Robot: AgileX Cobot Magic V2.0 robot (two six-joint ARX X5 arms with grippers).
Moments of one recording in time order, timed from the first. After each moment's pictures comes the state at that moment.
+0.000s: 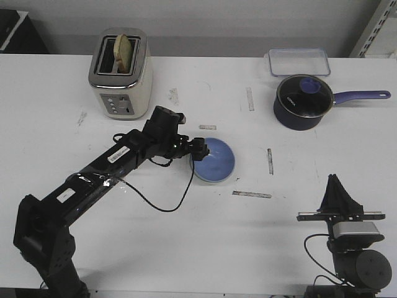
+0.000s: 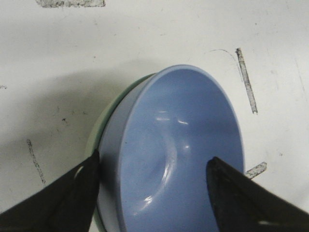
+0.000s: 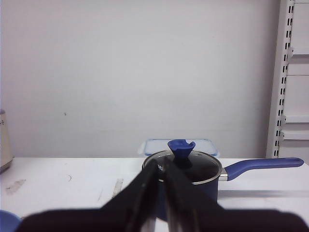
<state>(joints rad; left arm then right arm) -0.53 1.81 1.51 -0.43 0.37 -0.44 0.02 0.24 0.37 0.06 -0.03 0.03</state>
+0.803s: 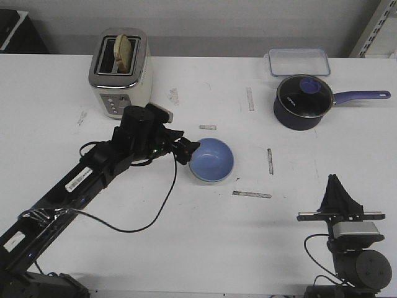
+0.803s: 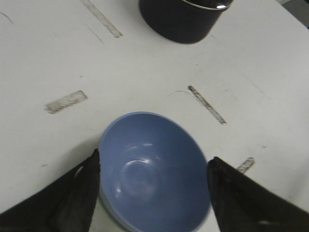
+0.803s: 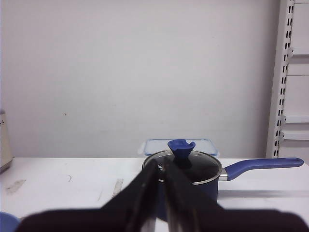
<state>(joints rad) -0.52 1.50 1.39 -0.34 0.32 -0.11 0.02 0.24 0.37 0.06 -0.03 0.03</state>
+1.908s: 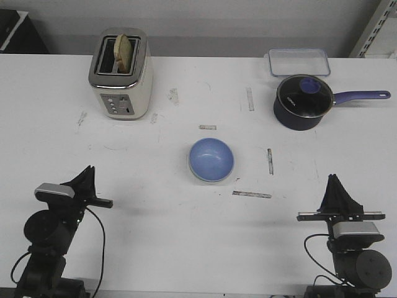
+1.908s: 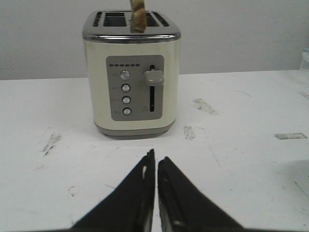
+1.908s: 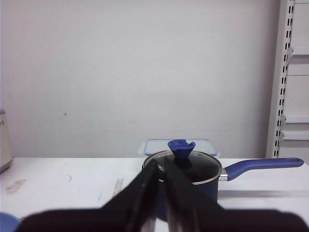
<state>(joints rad) -0.10 0.48 0.40 0.12 0.02 -0.01 0.02 0.24 0.37 0.06 -0.03 0.03</state>
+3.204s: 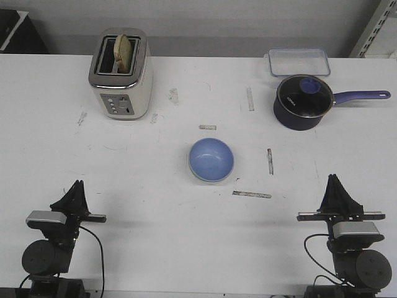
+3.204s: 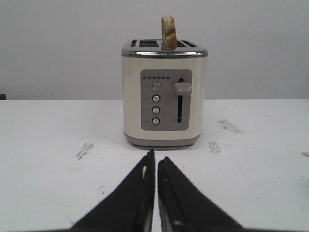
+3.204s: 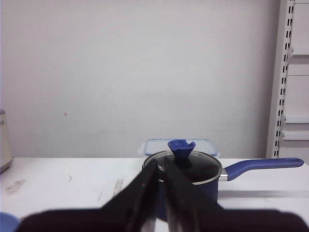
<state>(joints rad) -0.03 0.14 0.18 0.15 0.00 -0.01 0.02 0.24 0.37 0.06 -0.03 0.03</state>
